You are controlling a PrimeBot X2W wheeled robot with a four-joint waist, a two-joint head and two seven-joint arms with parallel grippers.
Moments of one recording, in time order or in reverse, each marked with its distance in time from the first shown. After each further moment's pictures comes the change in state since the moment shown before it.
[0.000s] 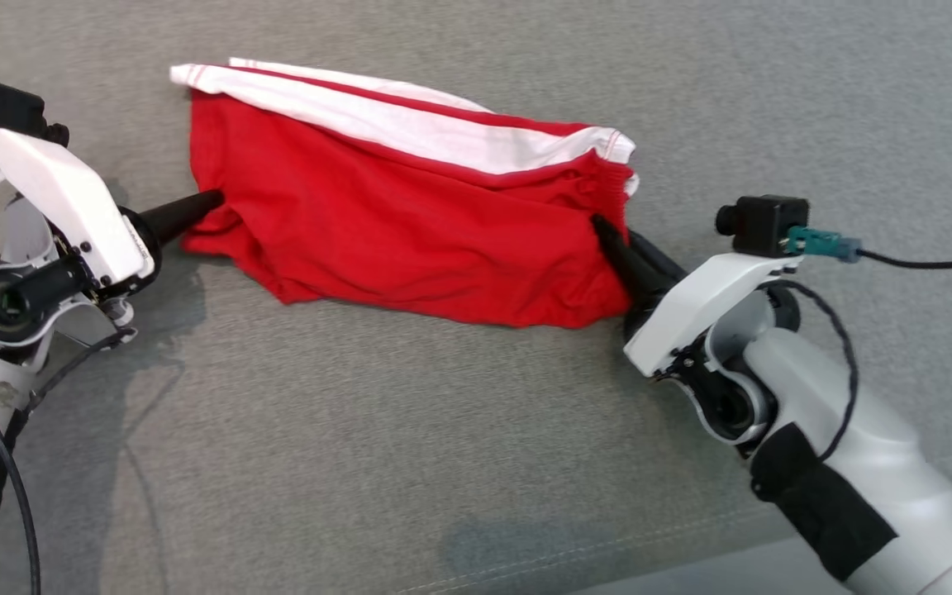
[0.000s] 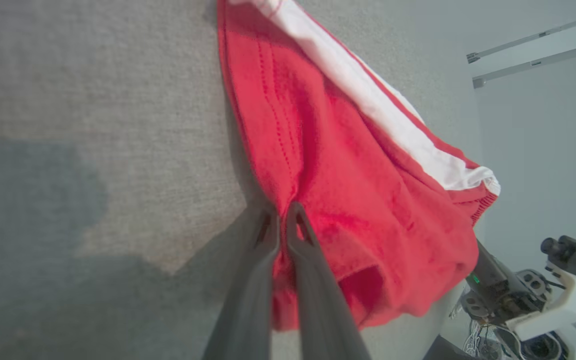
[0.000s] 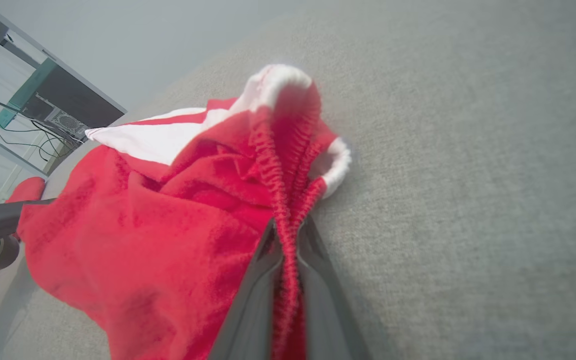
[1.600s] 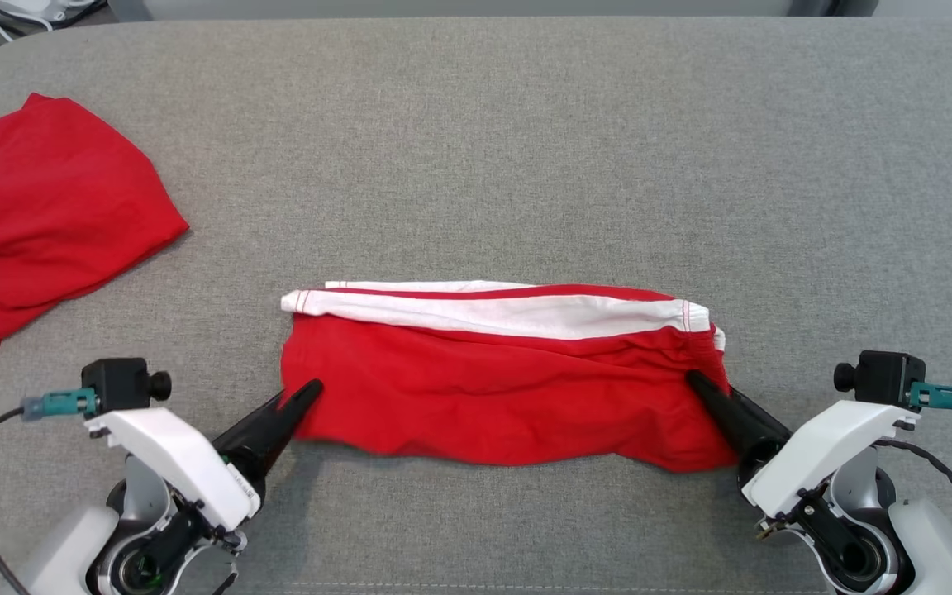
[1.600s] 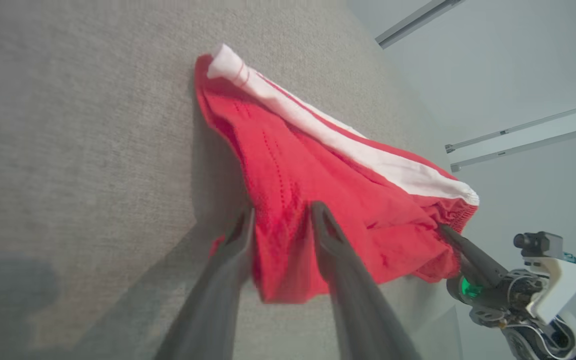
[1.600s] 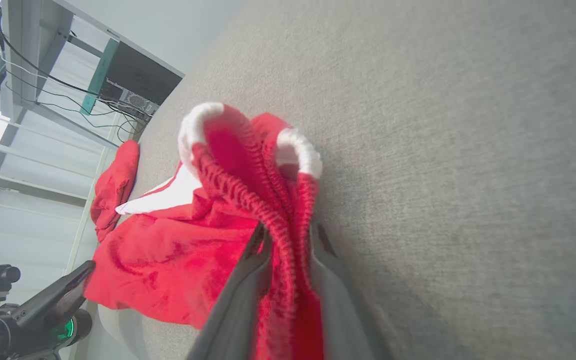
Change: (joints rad) left arm 0.552 -0.046 0.026 -0.326 0.033 -0.032 -0.427; right arm 0.562 -0.024 -0.551 -0.459 -0.102 0.000 0.439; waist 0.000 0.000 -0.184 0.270
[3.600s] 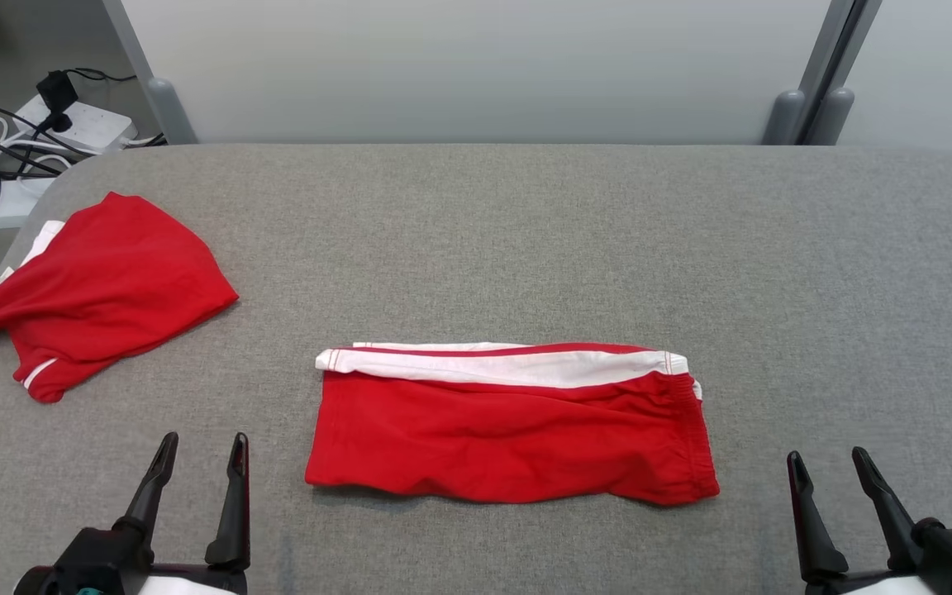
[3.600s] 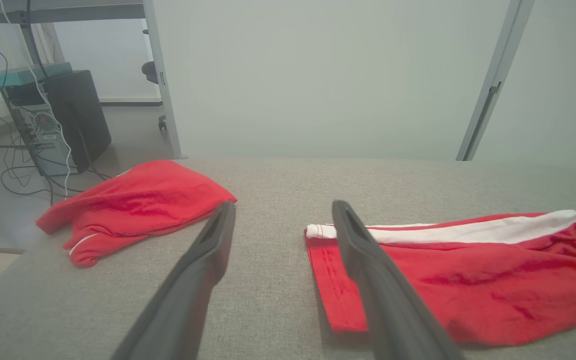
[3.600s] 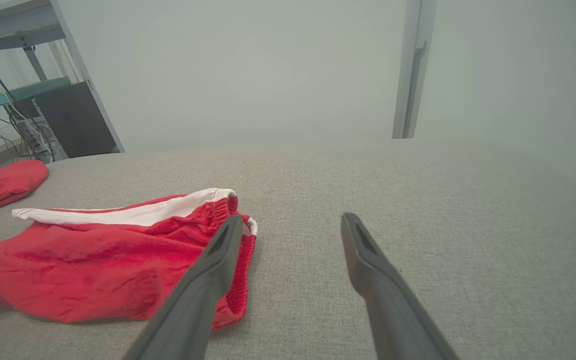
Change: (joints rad) left arm 0.414 -0.201 0.342 -0.192 1.001 0.231 -0.478; right arm 0.336 0.075 -0.189 -0.100 -0.730 0.000 -0.550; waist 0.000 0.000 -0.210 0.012
